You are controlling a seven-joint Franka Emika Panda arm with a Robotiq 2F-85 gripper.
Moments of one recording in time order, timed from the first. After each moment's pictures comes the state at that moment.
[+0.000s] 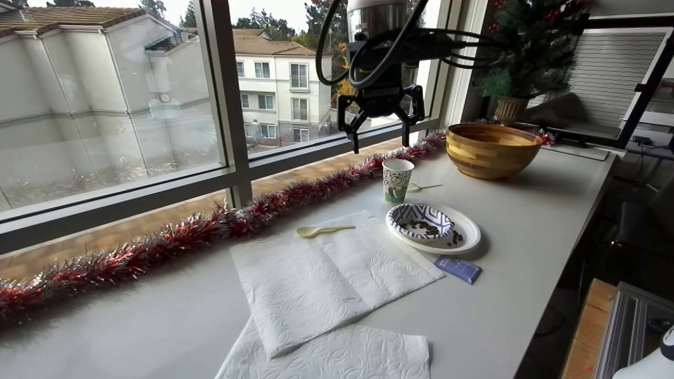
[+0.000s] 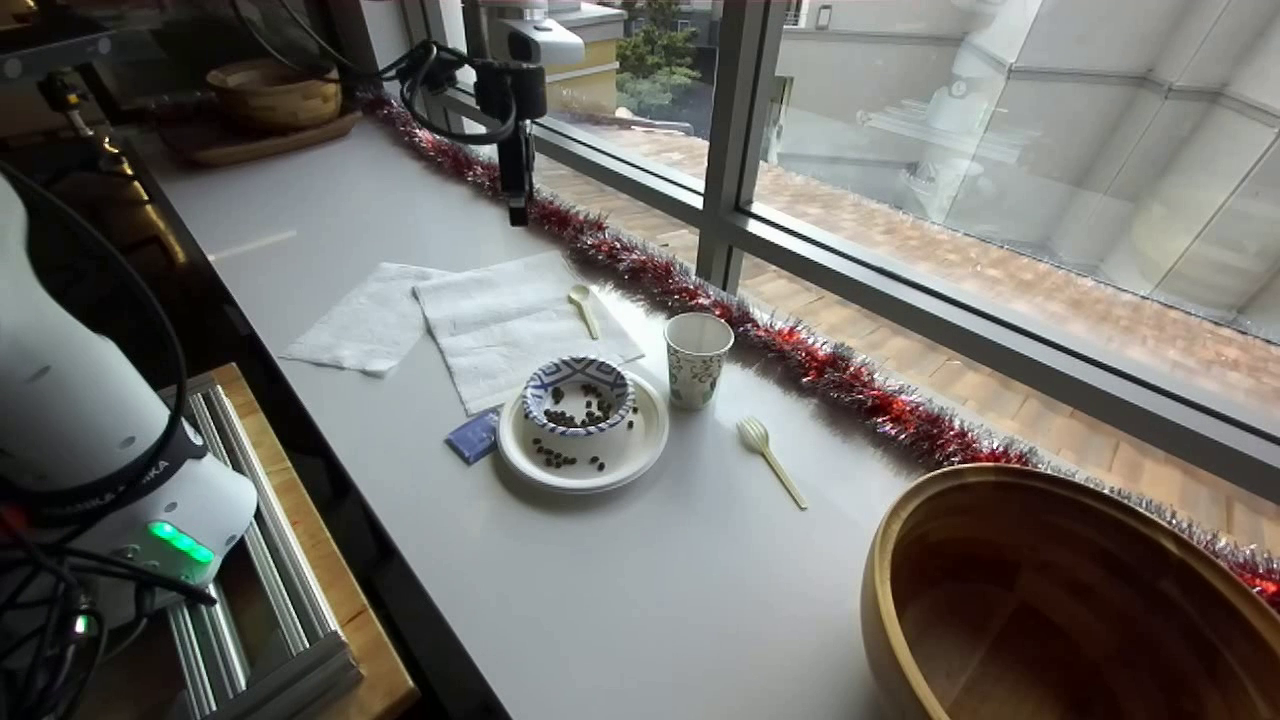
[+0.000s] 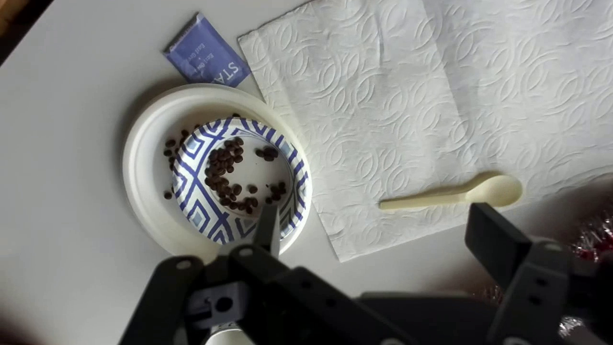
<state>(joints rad) -0.06 -0.10 0.11 -2.32 -0.11 2.14 0.78</state>
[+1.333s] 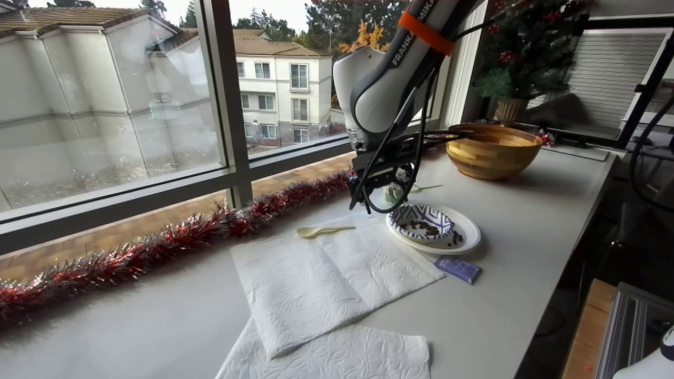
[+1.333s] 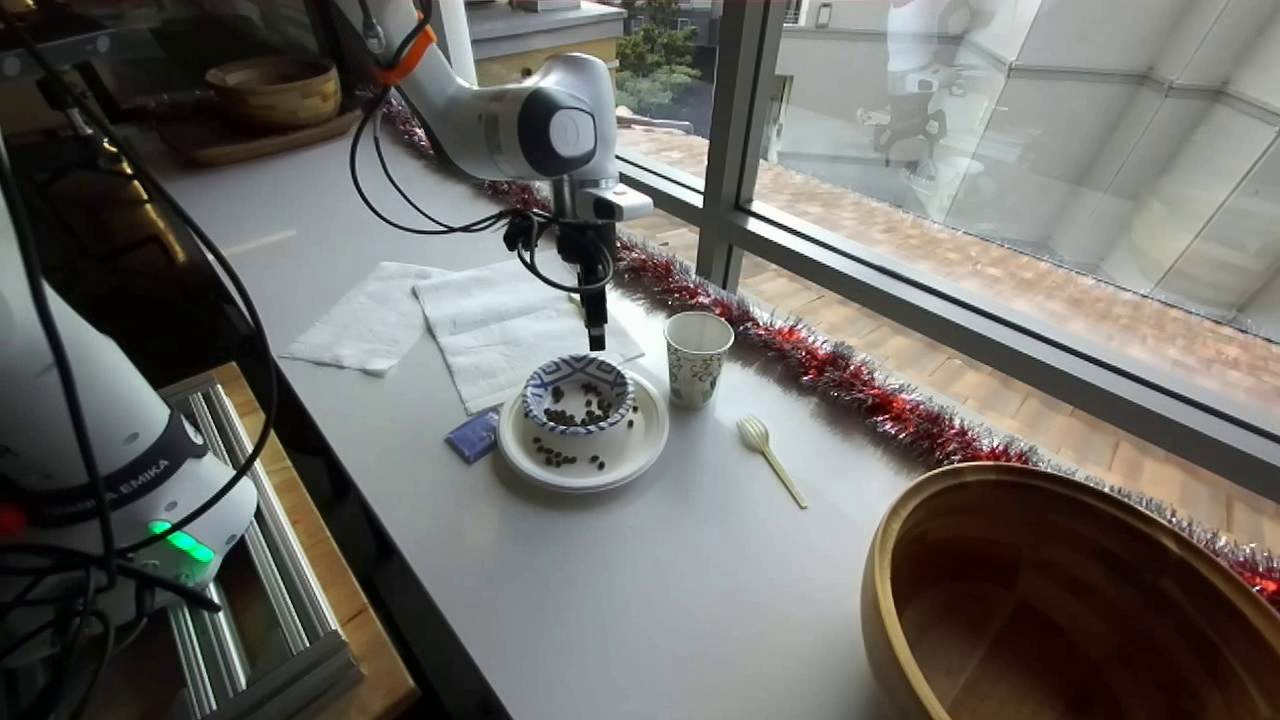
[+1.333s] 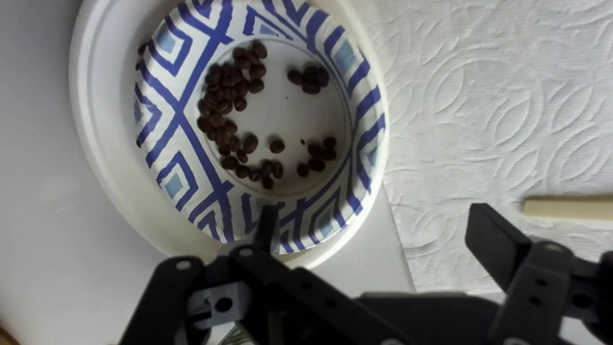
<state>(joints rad) 0.00 0.36 -0.07 -2.22 -0.40 2.40 0.85</state>
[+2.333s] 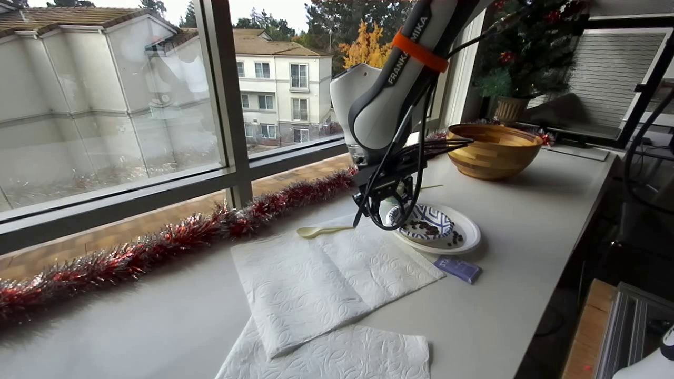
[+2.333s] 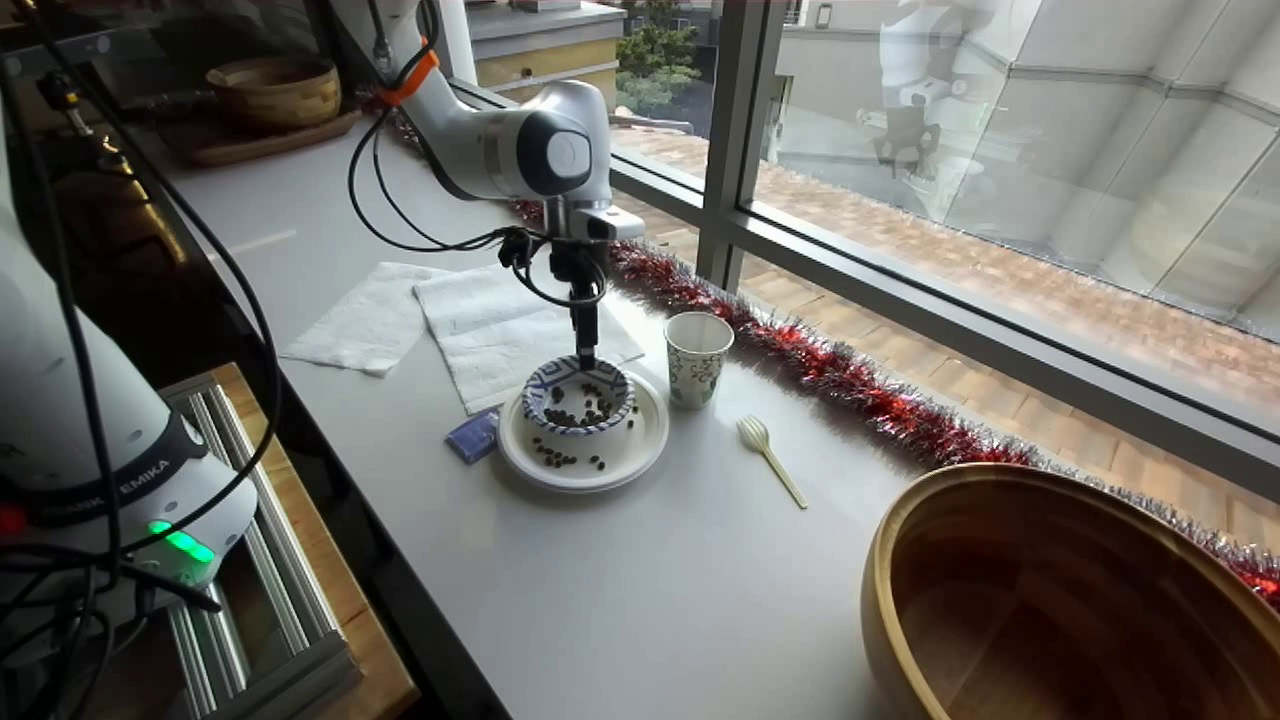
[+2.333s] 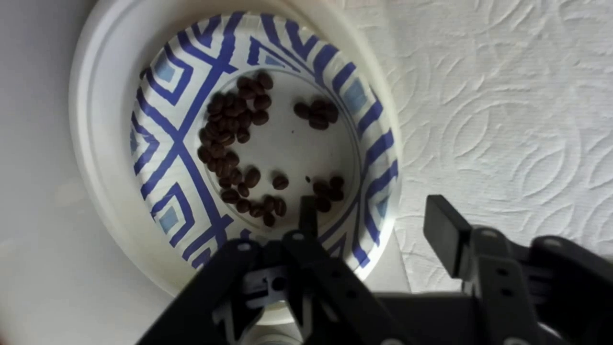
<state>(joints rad) 0.06 0.41 -0.13 -2.22 -0.40 2.40 0.85</state>
